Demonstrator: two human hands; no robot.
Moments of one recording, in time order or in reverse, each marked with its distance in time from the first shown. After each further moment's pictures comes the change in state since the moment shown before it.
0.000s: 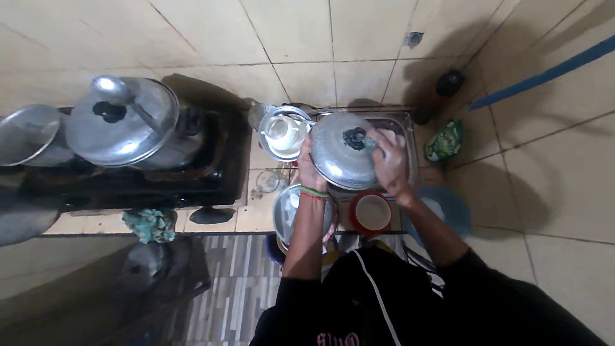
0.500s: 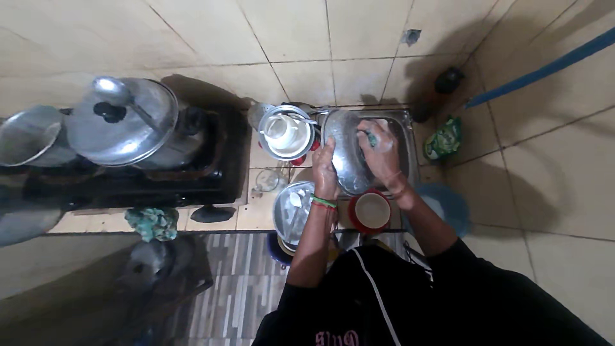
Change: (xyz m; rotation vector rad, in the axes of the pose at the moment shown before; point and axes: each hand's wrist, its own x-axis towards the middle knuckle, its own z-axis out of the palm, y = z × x) left_hand -0.040 -0.016 0.012 0.387 -0.178 0.124; right_hand 0.026 -0.004 0.015 0.031 0.064 -0.007
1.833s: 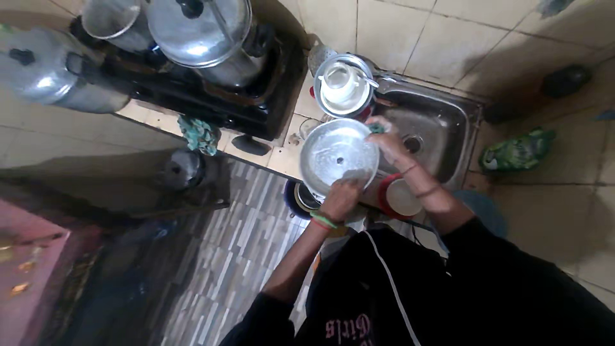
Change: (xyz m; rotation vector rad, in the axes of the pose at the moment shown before) left_hand -0.088 -0.031 -0.141 1.555 -0.537 0.017; right_hand -0.028 0.011 0.111 0.621 -0.620 0.420
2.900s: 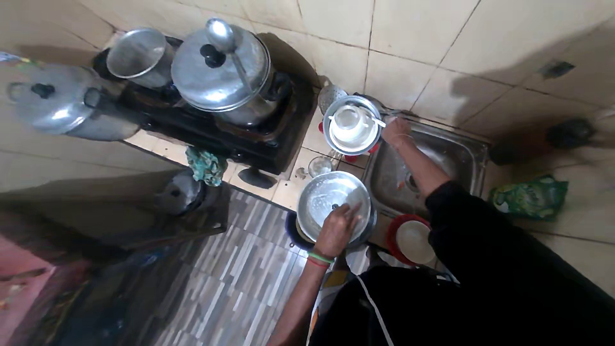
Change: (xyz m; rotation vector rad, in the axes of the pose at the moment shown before) left_hand 0.011 -0.043 -0.024 -0.300 0.241 -0.127; right_hand 0.154 -0.026 -0.003 -1.186 0.228 0.086
